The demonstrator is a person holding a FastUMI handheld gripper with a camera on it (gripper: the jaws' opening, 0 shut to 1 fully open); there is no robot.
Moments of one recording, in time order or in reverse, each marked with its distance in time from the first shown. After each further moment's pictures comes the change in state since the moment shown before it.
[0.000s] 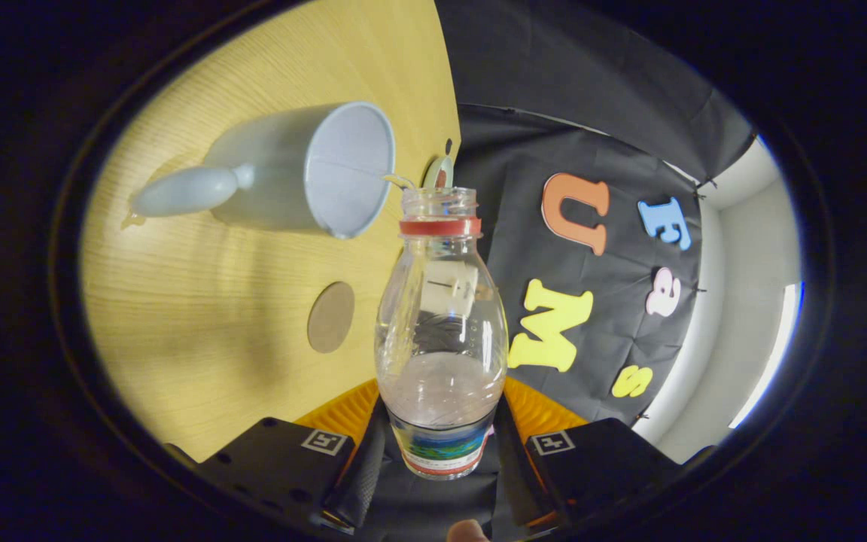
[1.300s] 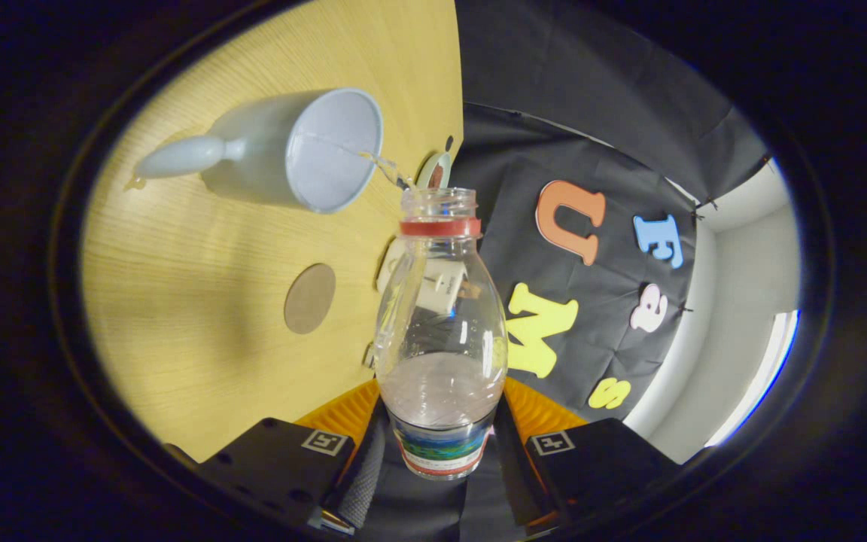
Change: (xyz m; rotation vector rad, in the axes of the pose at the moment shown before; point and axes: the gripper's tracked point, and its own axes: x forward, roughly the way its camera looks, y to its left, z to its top) arm -0.009 -0.028 -0.006 -0.094 0.012 -0.037
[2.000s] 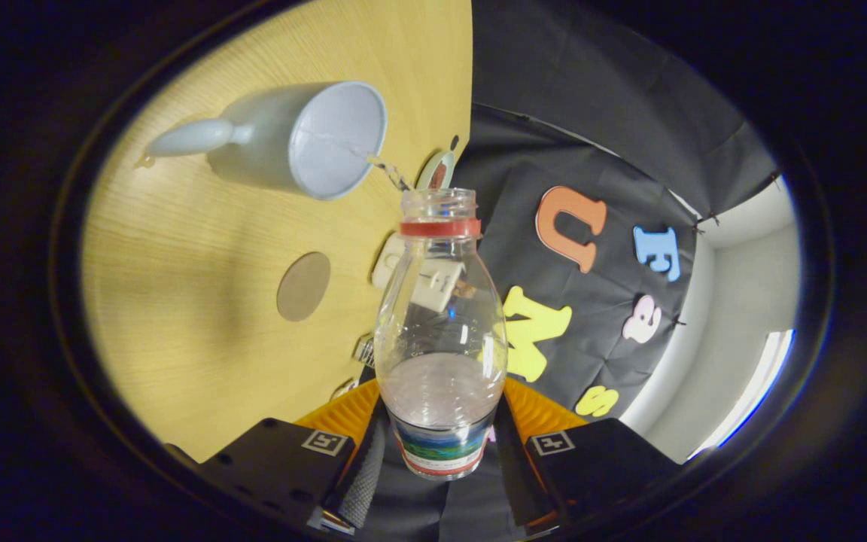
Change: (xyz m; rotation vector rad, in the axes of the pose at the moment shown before) arm -0.002 -0.011 -0.002 -0.071 -0.002 -0.015
